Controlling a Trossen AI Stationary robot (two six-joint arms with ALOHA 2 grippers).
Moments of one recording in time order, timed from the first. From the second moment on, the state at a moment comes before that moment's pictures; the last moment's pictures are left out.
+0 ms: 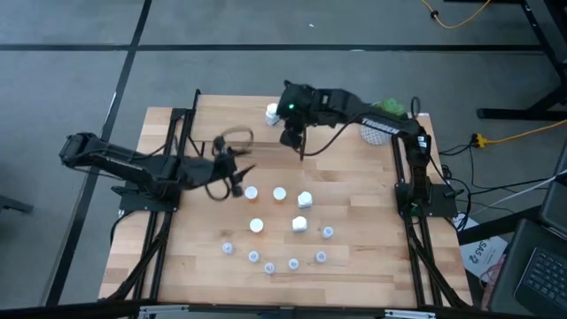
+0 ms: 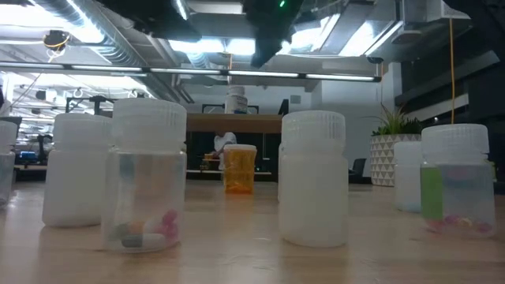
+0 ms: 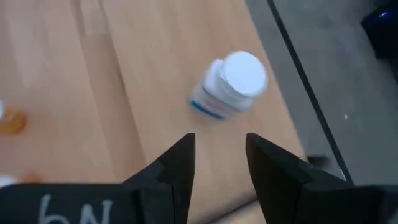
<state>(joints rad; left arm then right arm) -0.14 1.01 0.70 0.00 -0.67 0.11 -0.25 1.98 2.17 -1.10 0.32 -0.12</state>
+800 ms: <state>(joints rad) 0.40 1.50 1.15 -0.28 -0.16 0.05 -0.53 1.95 2.35 -1.47 0.32 -0.14</state>
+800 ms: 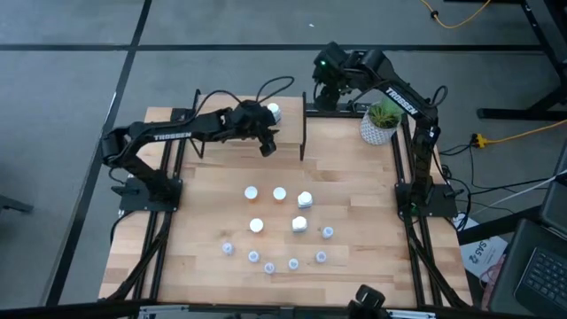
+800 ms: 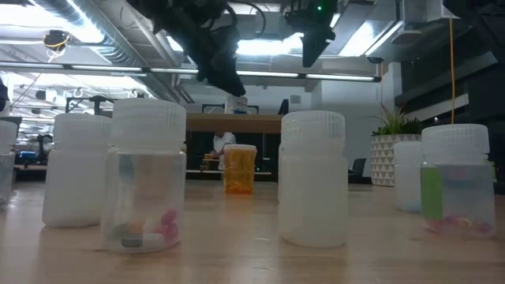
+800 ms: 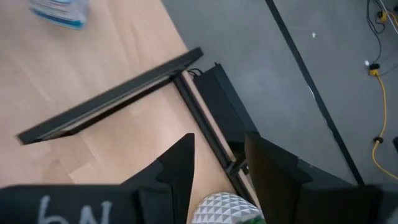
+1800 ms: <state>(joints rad) 0.51 1.50 1.18 -0.41 -0.51 0.08 -0.55 1.95 2.34 -1.47 0.31 -0.17</state>
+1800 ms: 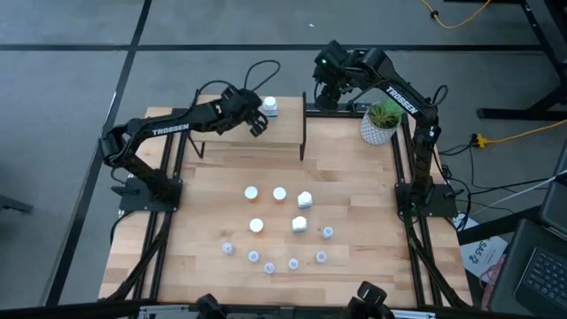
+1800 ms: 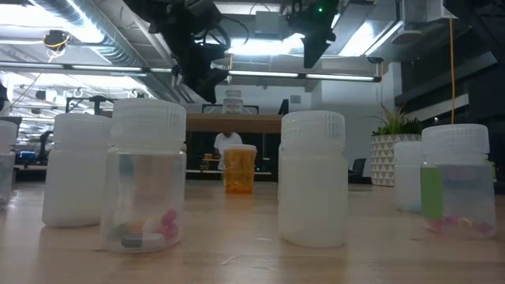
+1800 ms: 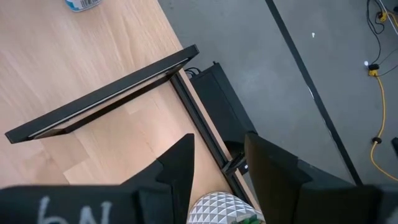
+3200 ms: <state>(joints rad) 0.50 1.58 1.19 -0.29 -0.38 0.09 -0.55 1.95 2.34 -1.46 0.31 -0.17</state>
